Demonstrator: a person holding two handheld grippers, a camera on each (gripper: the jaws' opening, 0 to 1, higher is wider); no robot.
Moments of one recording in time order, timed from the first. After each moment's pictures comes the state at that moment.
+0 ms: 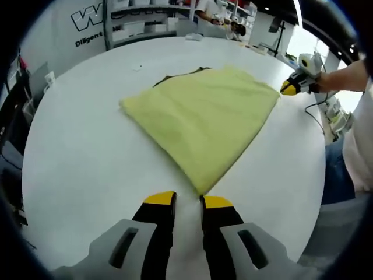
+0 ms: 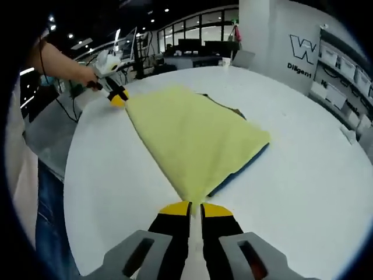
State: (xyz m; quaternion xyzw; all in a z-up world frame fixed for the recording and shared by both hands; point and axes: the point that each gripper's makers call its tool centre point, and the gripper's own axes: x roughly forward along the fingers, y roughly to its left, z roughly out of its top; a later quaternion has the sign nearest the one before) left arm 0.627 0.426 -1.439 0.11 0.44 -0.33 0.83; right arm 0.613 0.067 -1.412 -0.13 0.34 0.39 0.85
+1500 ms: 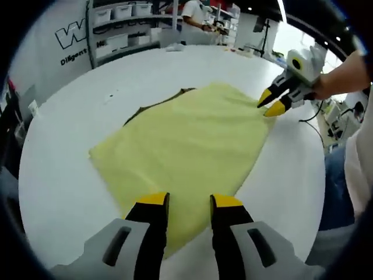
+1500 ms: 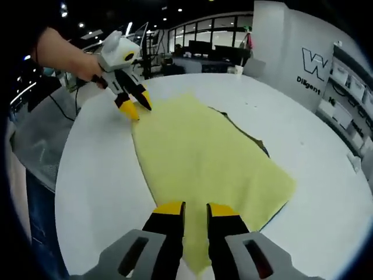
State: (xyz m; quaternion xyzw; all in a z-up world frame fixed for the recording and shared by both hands) left arm 0.644 0.330 -1.429 0.16 0.39 -0.40 0.81; right arm 0.627 0.138 -1.418 -0.20 0.32 0.42 0.83
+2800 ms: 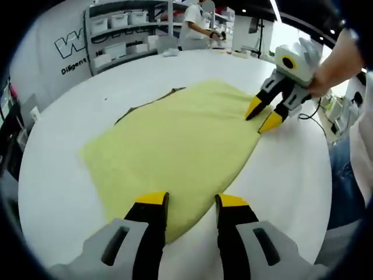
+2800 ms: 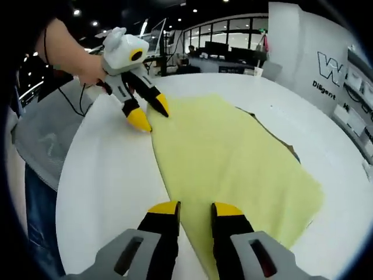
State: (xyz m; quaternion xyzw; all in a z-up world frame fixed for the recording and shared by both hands) left arm 0.635 0.343 -1.438 0.15 0.37 -0.38 0.84; right arm 0.610 0.156 -1.441 -0.19 0.32 0.46 0.81
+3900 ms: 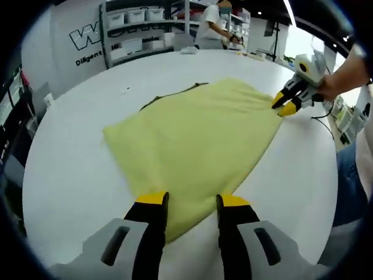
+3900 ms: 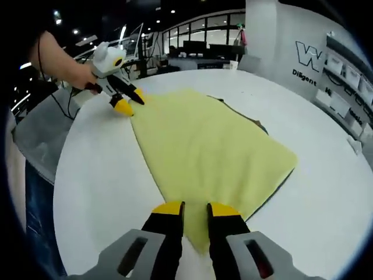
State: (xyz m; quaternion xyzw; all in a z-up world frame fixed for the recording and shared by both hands) left arm 0.639 0.373 -1.441 0.14 0.37 -0.34 0.85; right arm 0.608 0.096 -1.442 -0.16 0.34 0.40 0.84
